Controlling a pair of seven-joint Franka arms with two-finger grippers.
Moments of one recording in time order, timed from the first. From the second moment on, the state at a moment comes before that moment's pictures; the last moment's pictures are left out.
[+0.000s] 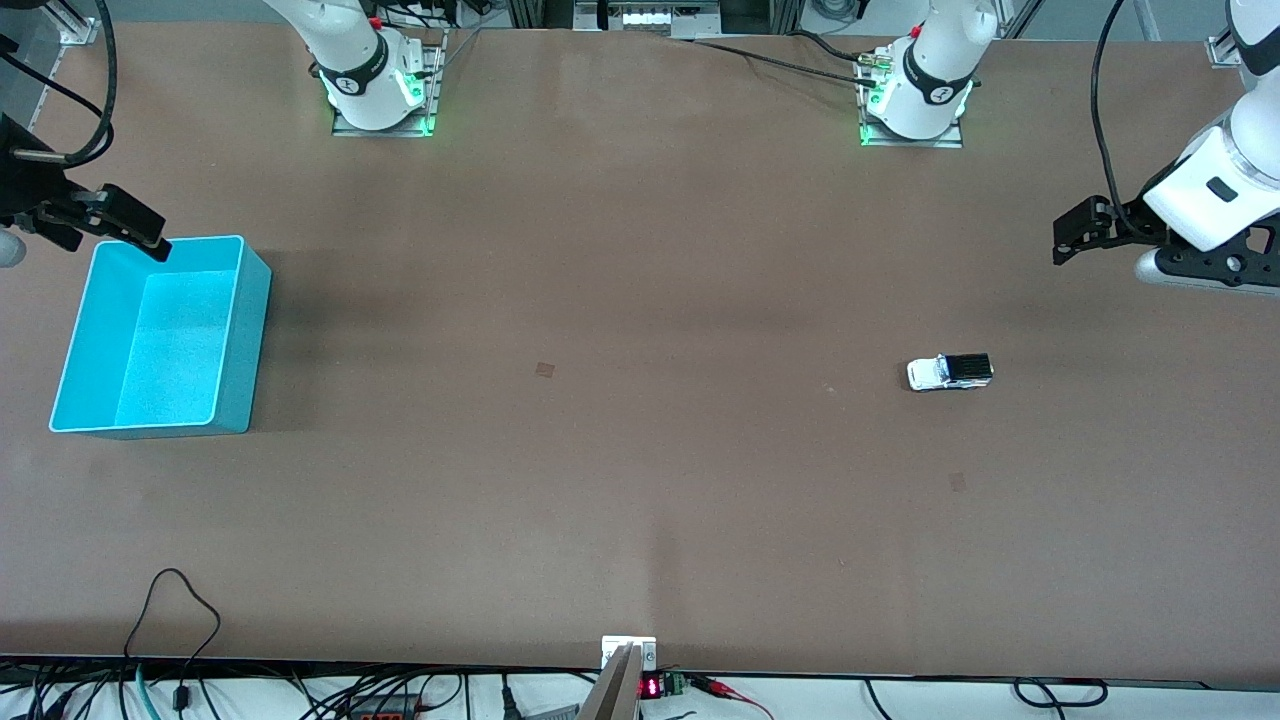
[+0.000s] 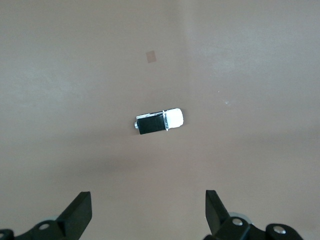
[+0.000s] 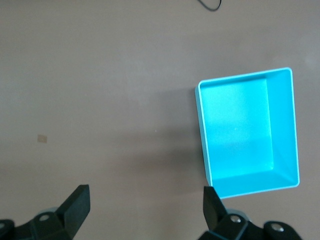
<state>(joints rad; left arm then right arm) -0.01 -0.02 -0.03 -1.71 0.02 1.64 0.07 -0.01 0.00 0.03 -1.59 -0.03 1.60 0.13</state>
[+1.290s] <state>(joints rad) -0.01 0.03 -0.03 -1.69 0.02 1.53 0.23 -0.01 0.00 0.03 -1.58 -0.03 1.58 0.06</state>
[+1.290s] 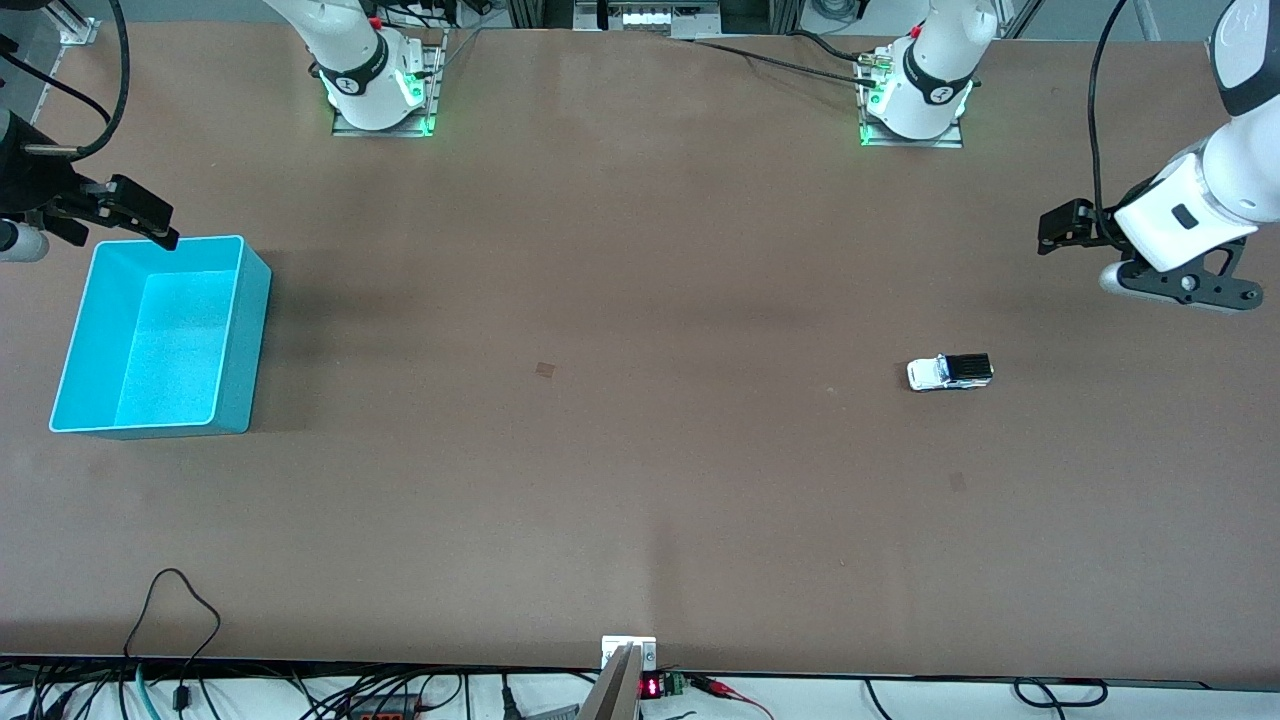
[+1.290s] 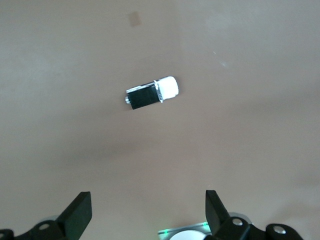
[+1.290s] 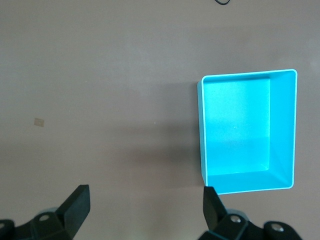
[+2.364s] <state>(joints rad) 0.00 0.12 -0.04 -2.09 0.02 2.15 1.21 -0.01 0.00 0.03 -1.58 -0.03 1.58 0.06</state>
